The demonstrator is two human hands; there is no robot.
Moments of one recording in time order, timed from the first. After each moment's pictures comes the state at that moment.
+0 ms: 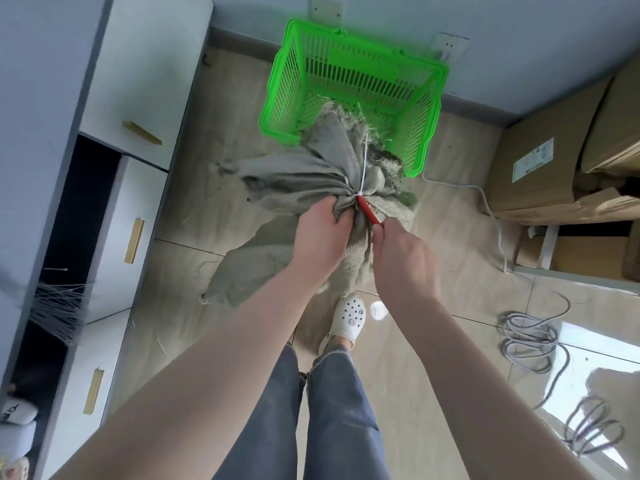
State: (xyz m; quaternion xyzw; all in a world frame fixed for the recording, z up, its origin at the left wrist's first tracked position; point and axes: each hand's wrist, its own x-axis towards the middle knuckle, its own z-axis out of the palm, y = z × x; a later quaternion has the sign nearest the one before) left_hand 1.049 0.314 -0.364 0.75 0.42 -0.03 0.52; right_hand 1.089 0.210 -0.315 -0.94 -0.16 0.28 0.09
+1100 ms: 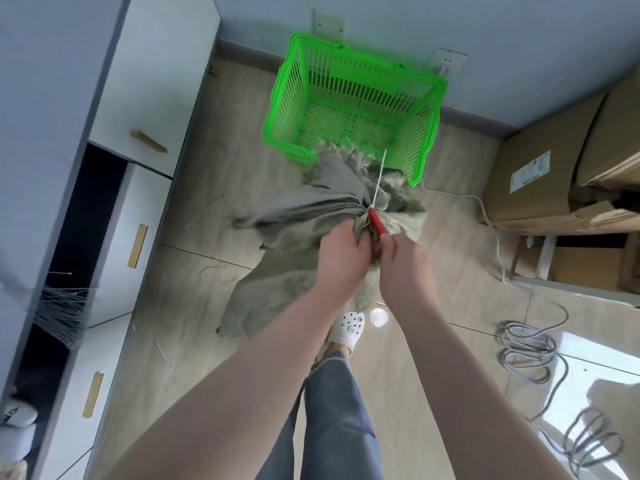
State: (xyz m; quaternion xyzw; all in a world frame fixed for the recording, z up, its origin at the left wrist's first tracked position) left_hand 1.056 0.283 -0.358 0.76 0.41 -0.06 0.50; right_hand 1.094 0.204 -0.319 -0.92 -0.05 0.31 0.22
